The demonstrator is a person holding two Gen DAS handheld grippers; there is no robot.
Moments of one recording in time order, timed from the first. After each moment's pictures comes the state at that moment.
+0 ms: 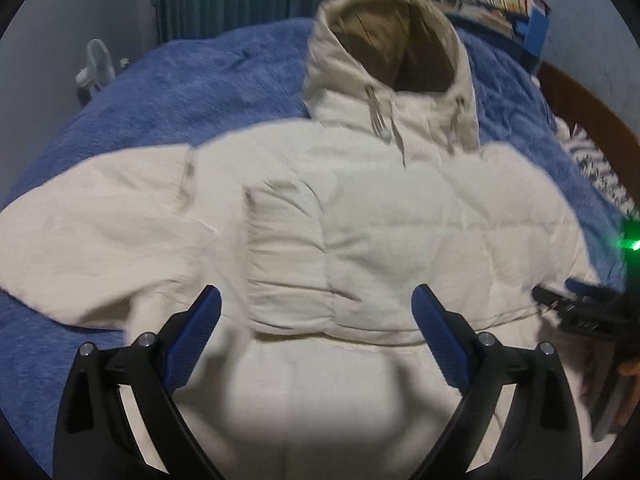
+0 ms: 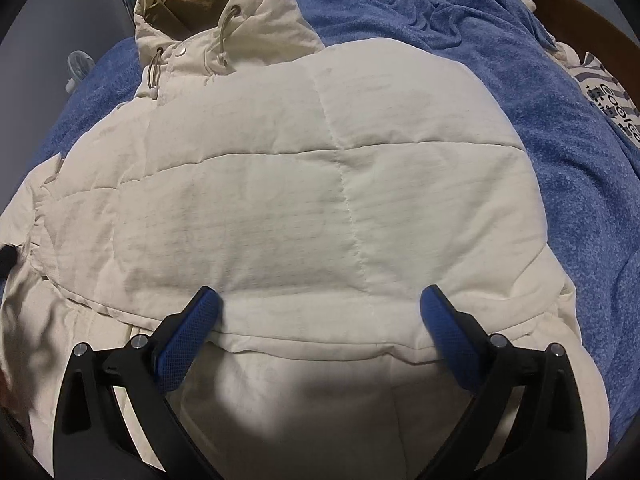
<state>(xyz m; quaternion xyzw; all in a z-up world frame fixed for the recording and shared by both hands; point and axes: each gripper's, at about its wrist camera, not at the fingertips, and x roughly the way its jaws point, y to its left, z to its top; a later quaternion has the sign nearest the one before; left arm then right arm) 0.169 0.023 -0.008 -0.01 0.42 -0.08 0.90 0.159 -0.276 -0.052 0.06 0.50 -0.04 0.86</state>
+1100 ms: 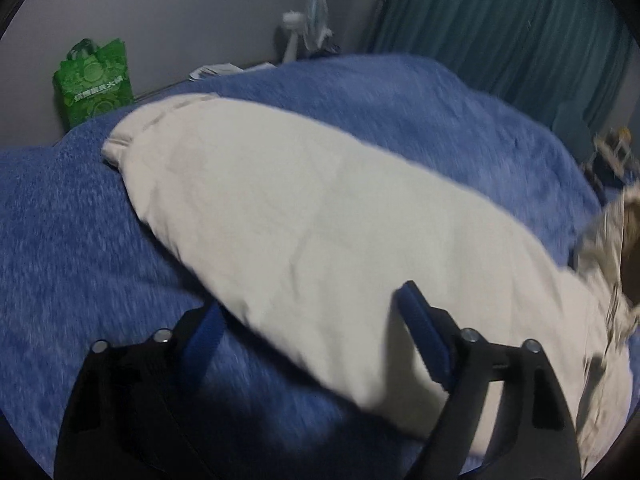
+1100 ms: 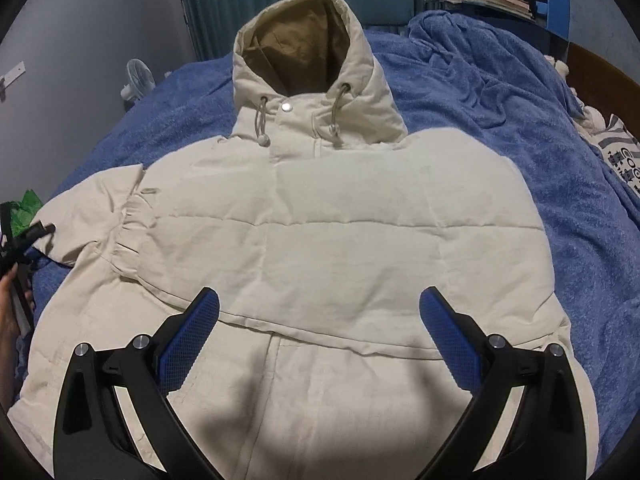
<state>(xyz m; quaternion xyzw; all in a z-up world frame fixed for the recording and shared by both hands) 0.193 0.362 -0.055 -0.22 0.37 0.19 0.88 0.134 -0.212 0.008 0.03 0.42 0.03 0.90</state>
